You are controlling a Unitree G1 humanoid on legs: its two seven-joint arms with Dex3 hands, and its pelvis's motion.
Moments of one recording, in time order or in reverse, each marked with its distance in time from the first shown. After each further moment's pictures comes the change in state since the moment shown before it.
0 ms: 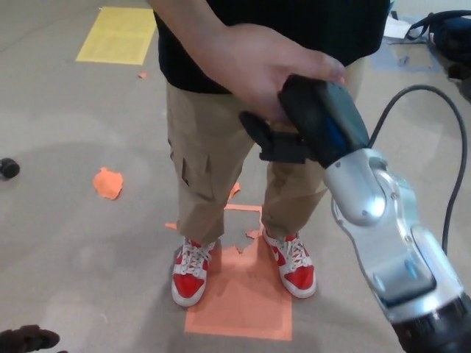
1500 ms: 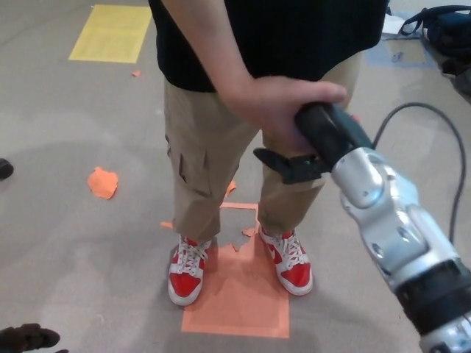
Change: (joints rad) left_arm -0.016 0.003 -0.026 0.006 0.013 0.013 0.000; right_arm -0.122 -0.070 -0.033 0.390 0.060 0.033 0.045
